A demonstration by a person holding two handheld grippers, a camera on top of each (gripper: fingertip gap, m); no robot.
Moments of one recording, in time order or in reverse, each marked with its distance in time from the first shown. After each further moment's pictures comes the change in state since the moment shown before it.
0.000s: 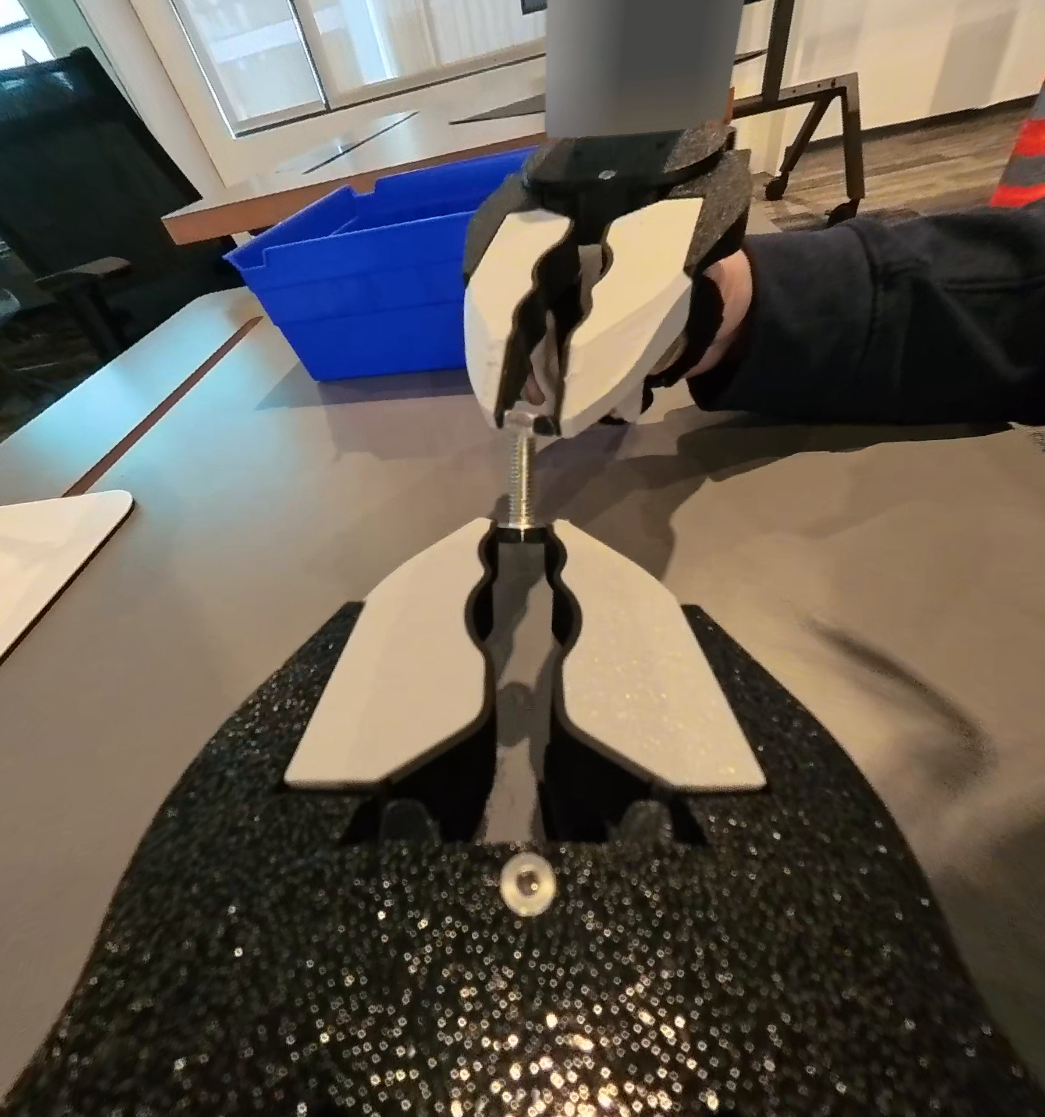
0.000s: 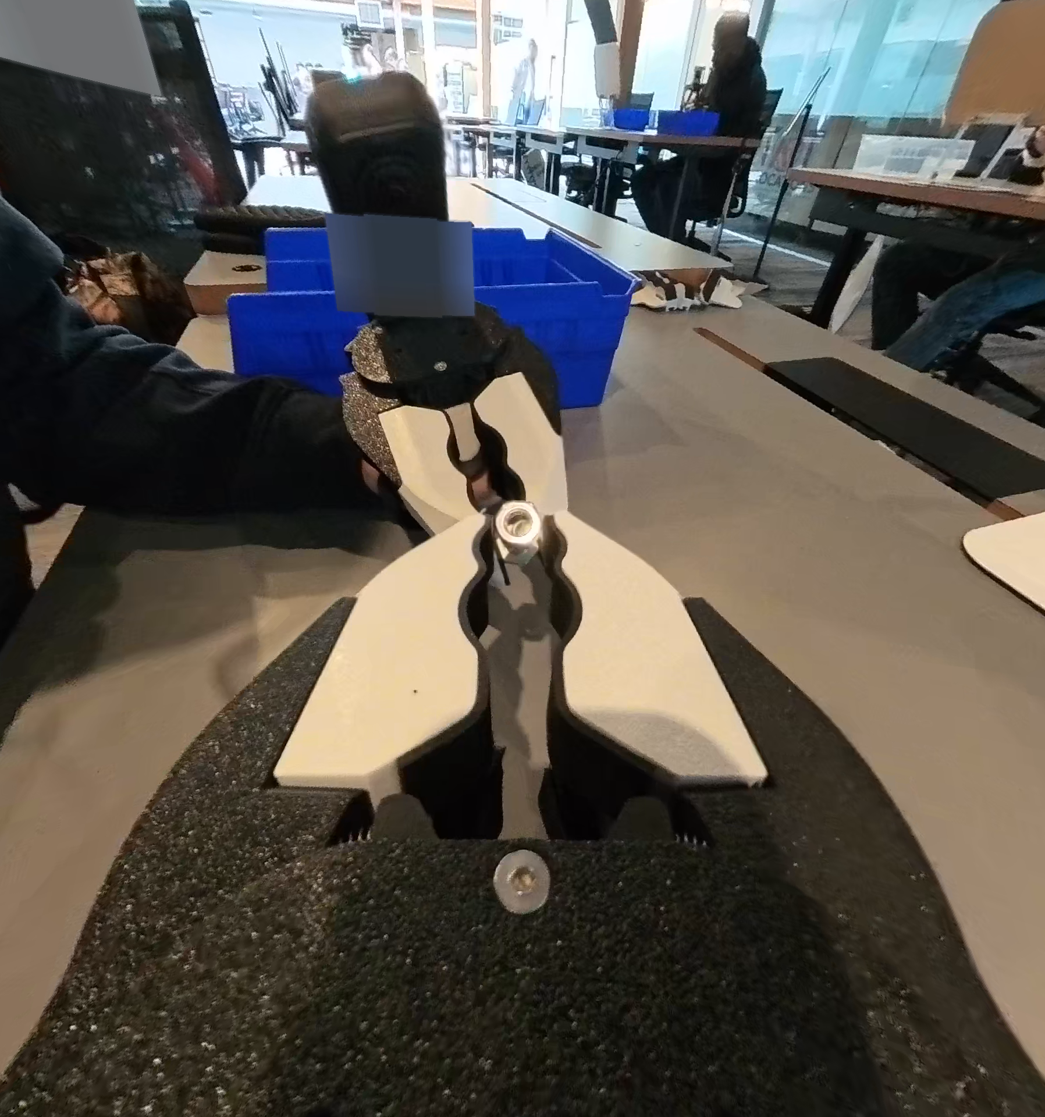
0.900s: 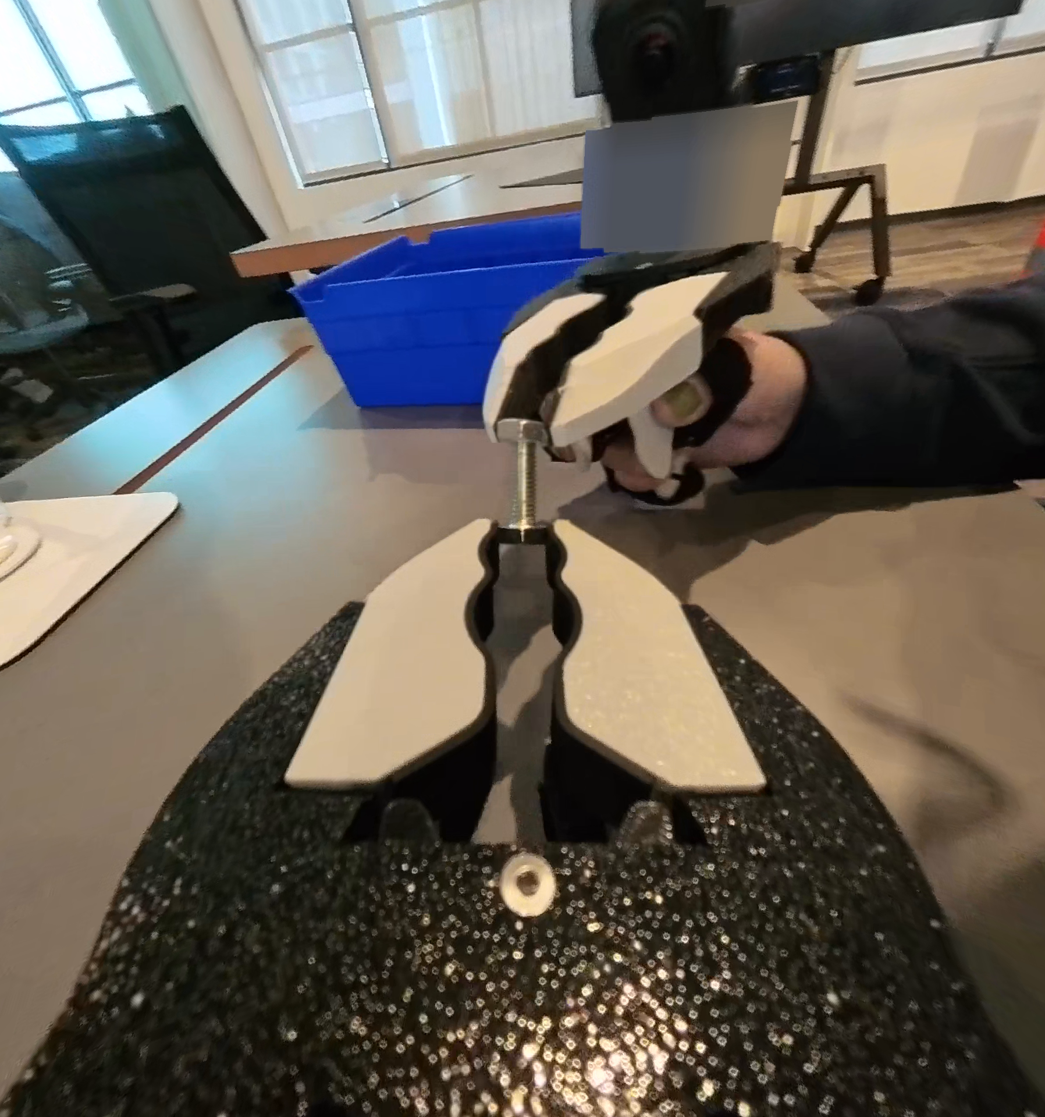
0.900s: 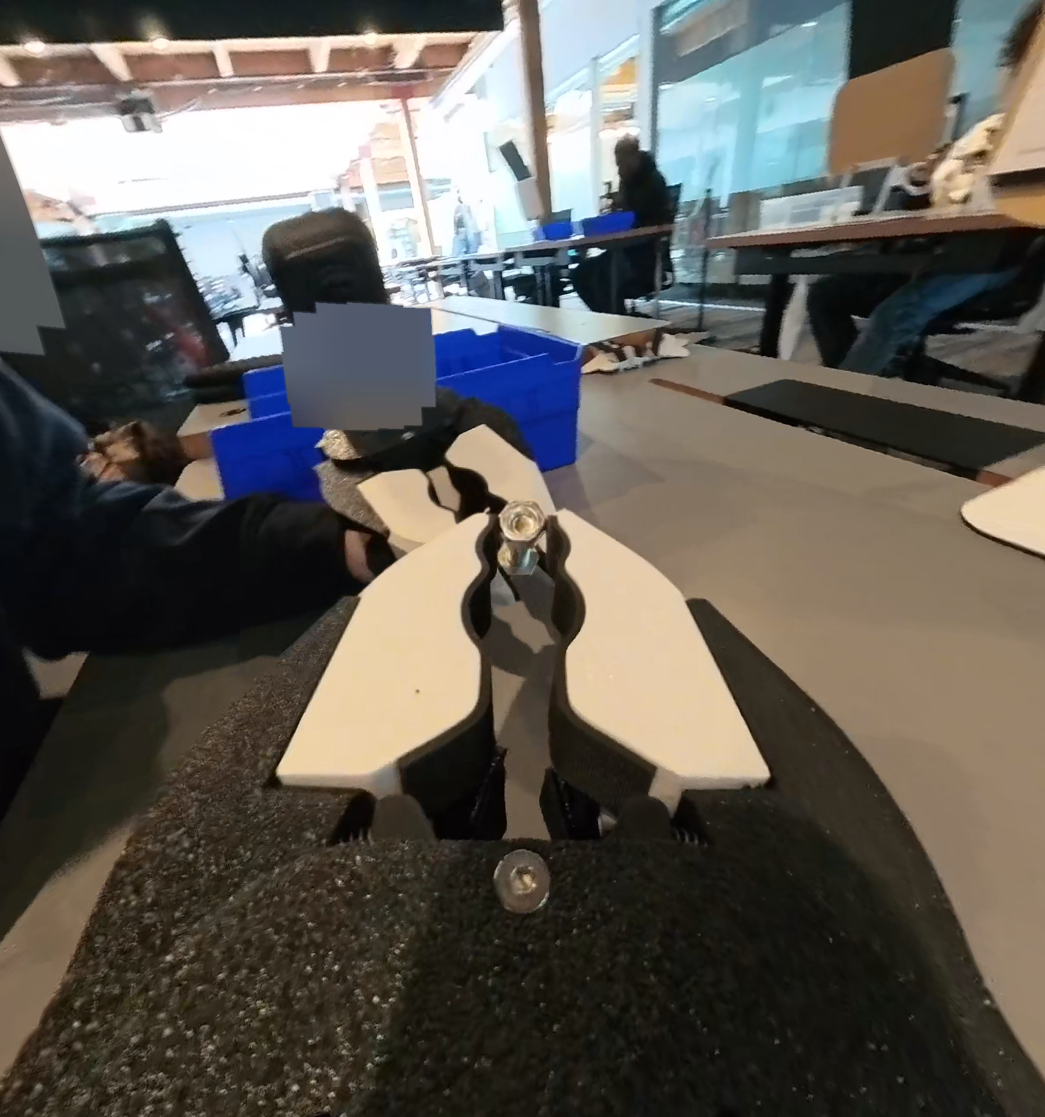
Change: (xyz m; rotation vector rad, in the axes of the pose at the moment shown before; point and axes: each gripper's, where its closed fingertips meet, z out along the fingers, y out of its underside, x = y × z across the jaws) left arm -0.009 -0.010 -0.005 0.080 -0.065 -0.053; right arm 0.008 -0.012 0.007 0.165 0.093 0.176
